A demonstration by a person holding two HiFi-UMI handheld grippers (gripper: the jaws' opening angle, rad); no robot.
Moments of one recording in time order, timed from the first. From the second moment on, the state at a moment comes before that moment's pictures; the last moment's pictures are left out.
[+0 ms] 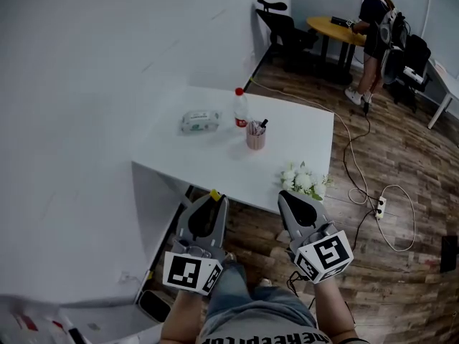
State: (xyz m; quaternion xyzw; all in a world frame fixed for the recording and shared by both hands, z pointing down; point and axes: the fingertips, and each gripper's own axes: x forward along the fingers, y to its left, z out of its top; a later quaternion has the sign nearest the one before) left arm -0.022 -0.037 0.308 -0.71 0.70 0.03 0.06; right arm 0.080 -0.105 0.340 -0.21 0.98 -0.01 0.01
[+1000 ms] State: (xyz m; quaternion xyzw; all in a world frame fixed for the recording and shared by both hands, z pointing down) left arm -0.122 -0.145 0.319 -0.75 0.66 0.03 0.03; right arm -0.005 -0.203 0.348 -0.28 0.96 -0.02 0.00
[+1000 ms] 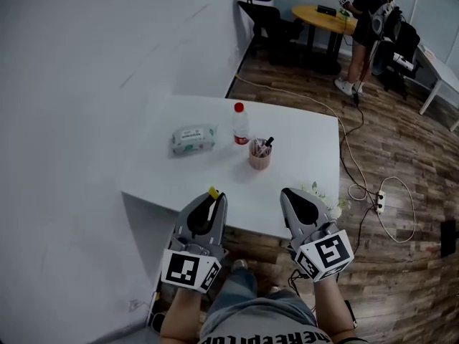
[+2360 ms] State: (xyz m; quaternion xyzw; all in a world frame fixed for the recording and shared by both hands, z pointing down) left arm -0.186 -0.262 0.484 -0.82 0.54 -0.14 -0.15; right arm -0.046 -0.258 0.389 -0.40 0.91 -0.06 -0.06
